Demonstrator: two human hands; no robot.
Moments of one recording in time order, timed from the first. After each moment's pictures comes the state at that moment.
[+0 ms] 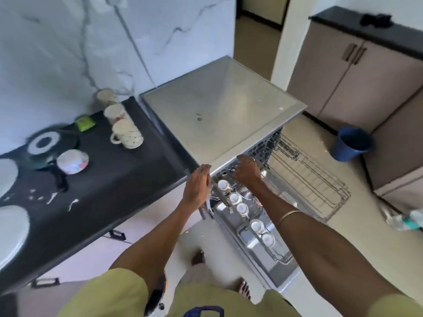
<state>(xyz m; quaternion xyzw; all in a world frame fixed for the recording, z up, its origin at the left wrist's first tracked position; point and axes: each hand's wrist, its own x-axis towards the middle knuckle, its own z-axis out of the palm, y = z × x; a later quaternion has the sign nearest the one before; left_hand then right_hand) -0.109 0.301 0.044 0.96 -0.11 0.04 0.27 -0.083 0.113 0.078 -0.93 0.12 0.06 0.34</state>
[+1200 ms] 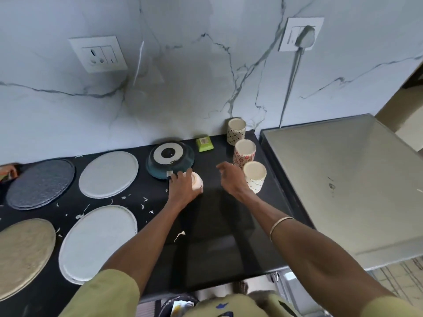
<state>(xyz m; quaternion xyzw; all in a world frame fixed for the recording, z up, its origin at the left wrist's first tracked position) 0.000 0.740 0.083 0.97 0.22 -0.03 0.13 0.087 0.572 0.104 -0.92 -0.21 0.08 0.33</state>
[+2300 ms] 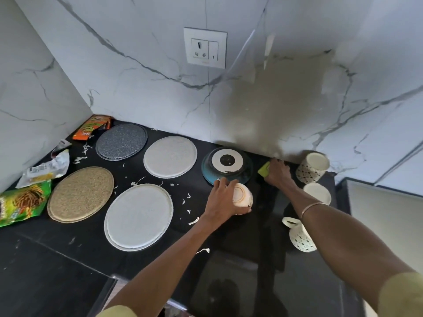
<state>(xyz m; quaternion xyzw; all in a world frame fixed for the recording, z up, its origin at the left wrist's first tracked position) -0.006 0.737 0.115 0.91 0.32 0.06 0.25 0.221 0.685 0.108 -0.93 -0.31 0.15 0.08</state>
